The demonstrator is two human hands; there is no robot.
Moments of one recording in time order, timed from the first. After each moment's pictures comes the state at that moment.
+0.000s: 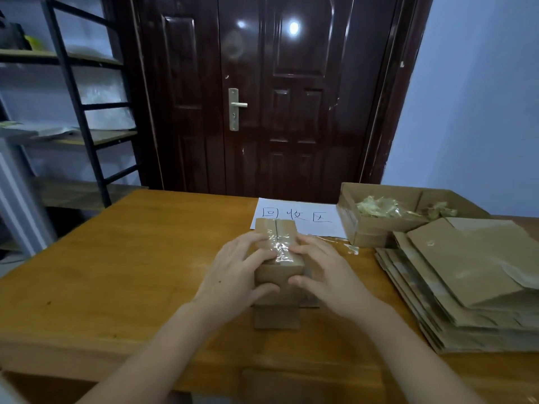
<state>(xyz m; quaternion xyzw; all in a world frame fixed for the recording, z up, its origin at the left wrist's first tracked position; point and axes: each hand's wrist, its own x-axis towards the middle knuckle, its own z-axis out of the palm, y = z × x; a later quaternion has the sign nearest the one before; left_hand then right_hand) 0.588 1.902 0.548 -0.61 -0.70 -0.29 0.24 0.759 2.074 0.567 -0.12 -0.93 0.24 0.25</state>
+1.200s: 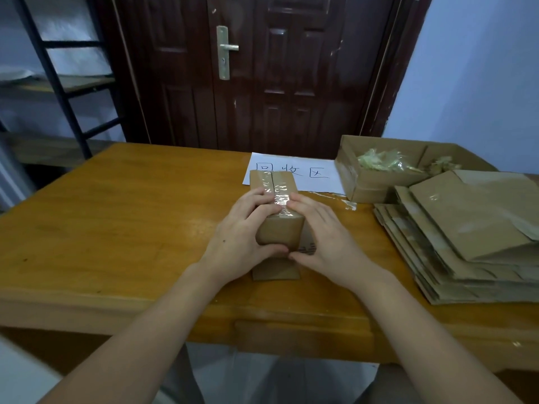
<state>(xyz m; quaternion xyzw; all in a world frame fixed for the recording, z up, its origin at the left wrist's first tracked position) 0.594 1.930 0.518 -0.61 -0.68 -0.37 0.20 0.766 2.076 0.543 -0.08 -0.95 0.14 0.25</state>
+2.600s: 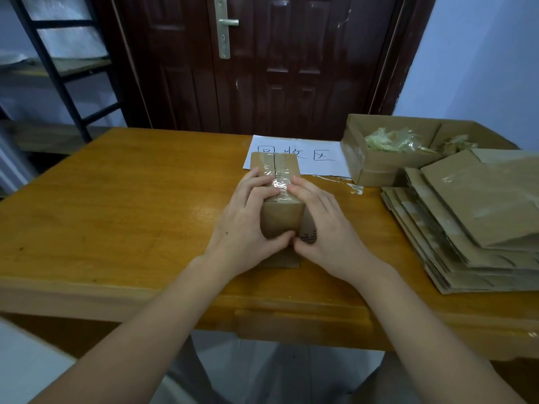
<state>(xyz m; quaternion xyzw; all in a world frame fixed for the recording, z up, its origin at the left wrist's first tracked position) 0.611 1.936 0.515 -0.56 -0.70 -0.39 0.18 0.762 2.075 0.529 -0.08 -0.94 0.18 0.28</state>
